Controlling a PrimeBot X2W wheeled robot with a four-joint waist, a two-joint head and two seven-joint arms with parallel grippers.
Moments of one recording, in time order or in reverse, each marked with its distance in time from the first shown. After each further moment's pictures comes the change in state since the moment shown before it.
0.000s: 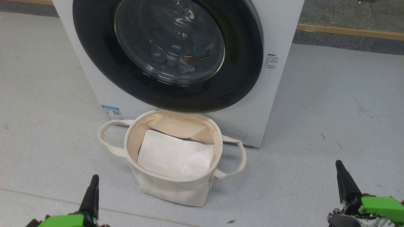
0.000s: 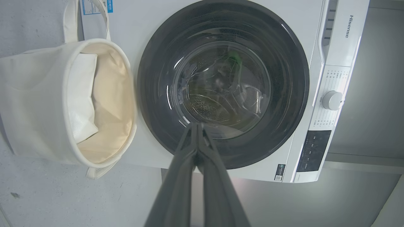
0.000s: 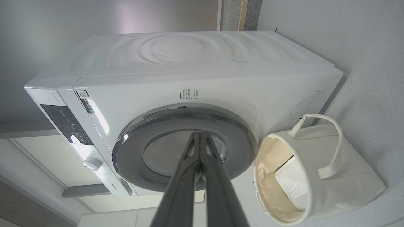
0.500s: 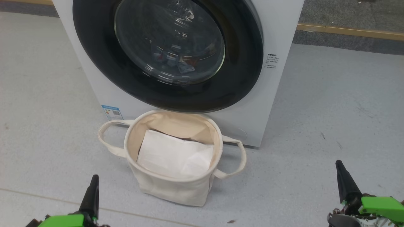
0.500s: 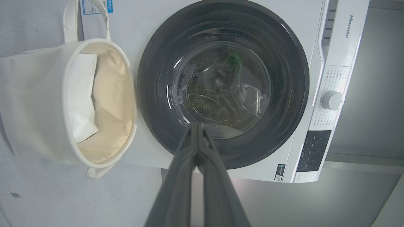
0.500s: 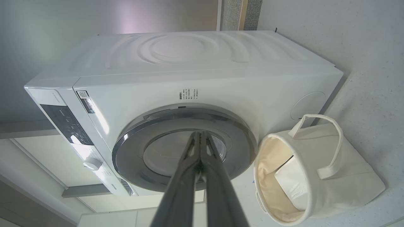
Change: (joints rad) left arm 0.000 0.000 0.000 0.000 0.000 0.000 0.000; right arm 0.000 0.000 0.000 0.000 0.000 0.000 0.000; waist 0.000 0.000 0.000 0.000
